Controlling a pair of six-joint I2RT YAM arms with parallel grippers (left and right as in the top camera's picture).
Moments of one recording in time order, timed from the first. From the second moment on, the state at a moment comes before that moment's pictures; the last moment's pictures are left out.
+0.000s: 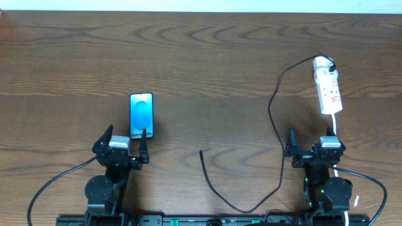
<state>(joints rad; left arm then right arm) -0.04 0.01 0.03 -0.13 0.07 0.06 0.03 0.01 0.01 -0.07 0.02 0.01</state>
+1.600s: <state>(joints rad) -0.04 0.01 0.03 -0.13 0.07 0.06 0.03 0.01 0.01 -0.07 0.02 0.01</state>
